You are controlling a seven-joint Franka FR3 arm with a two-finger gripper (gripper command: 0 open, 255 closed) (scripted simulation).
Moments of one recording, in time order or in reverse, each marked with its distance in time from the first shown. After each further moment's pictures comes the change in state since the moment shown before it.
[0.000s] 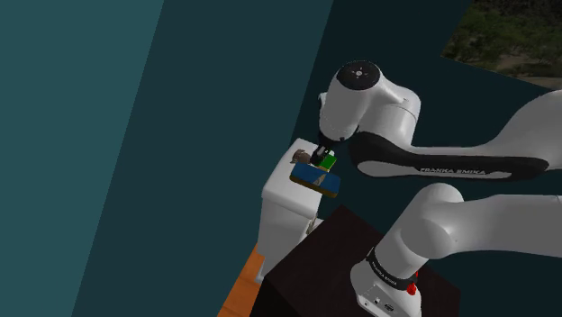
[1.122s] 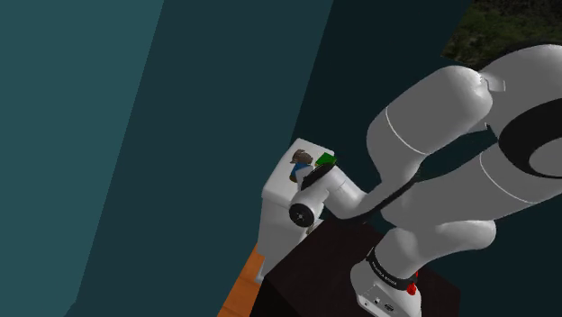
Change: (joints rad) arm -1.012 0.549 1.090 -0.110 -0.867 0.099 0.989
